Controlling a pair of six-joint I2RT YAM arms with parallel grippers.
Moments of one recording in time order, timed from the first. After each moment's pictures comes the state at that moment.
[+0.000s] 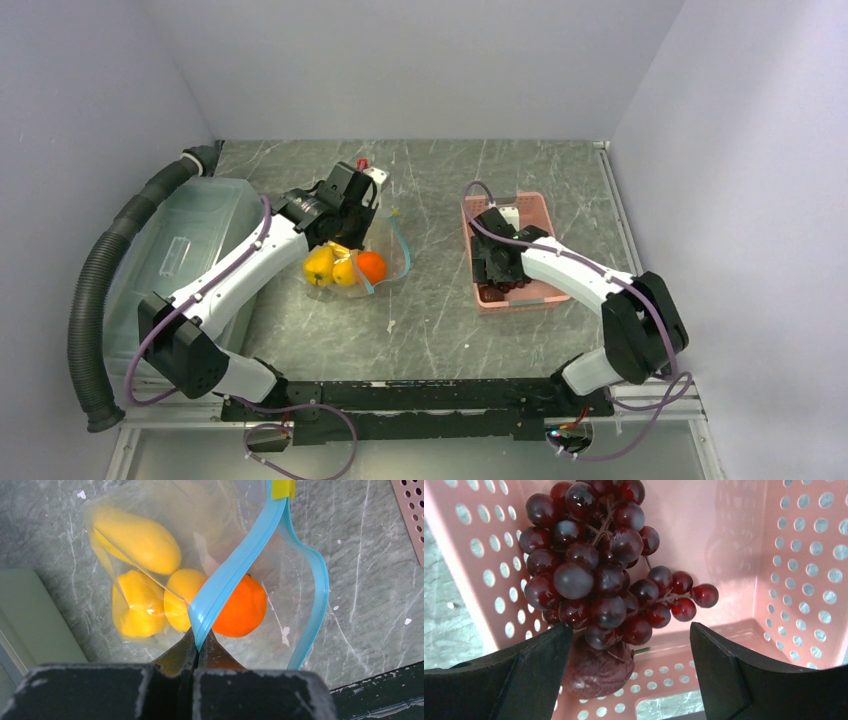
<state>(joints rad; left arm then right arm) -0.62 1.42 1.36 -0.88 -0.16 -0.13 0.57 1.45 0.94 -0.68 0.39 0.51</state>
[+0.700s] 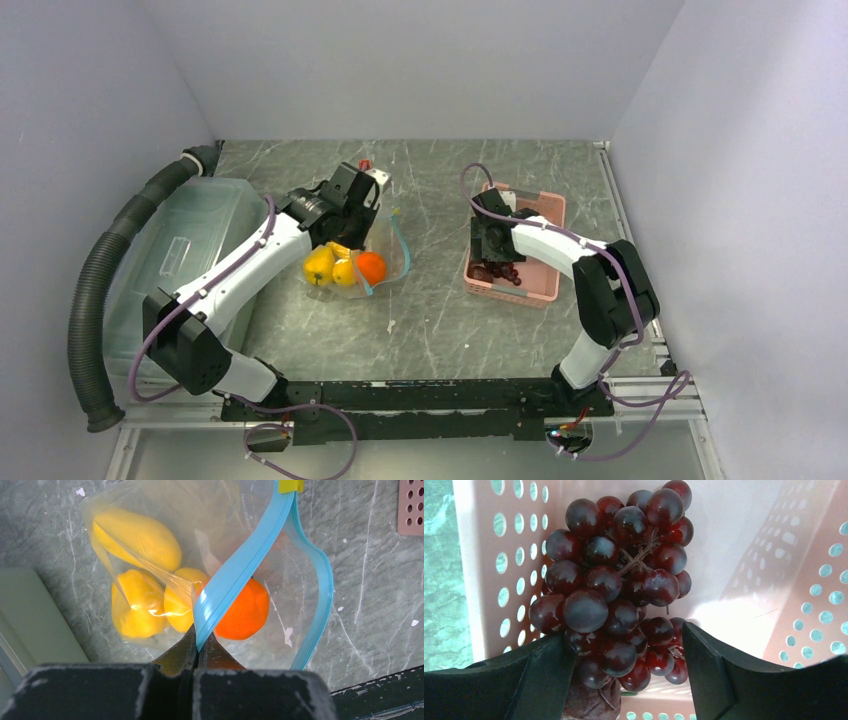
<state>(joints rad) -0.62 1.44 1.36 -0.88 -0.16 -0.13 0.46 1.68 1.06 -0.53 0.34 0.46</state>
